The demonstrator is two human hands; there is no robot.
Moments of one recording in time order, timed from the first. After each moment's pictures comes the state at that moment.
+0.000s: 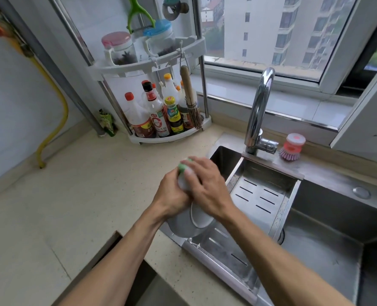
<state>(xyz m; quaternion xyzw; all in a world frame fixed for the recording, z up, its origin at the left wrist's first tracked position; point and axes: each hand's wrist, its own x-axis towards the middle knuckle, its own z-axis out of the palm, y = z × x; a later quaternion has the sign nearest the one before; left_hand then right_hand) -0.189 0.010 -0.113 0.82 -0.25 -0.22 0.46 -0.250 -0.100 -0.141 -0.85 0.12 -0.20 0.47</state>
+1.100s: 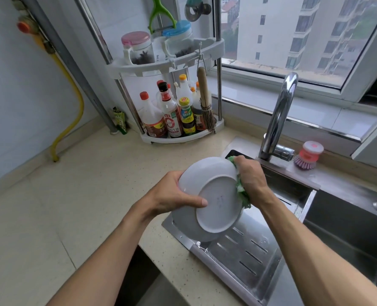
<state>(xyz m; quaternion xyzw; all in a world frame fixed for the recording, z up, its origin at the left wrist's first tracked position) -0.172 0.035 -0.074 0.77 -0.25 -0.36 0.46 -0.237 -0.166 -0.137 -0.70 0.34 -0.15 0.61</state>
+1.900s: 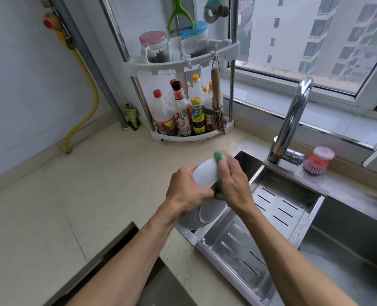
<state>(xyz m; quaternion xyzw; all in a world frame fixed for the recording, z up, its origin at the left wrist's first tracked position) -0.190 0.019 -0.090 0.87 -0.18 -0.15 0.43 -0.236 -0.111 -0.147 -0.77 0.19 -0.20 0.58</state>
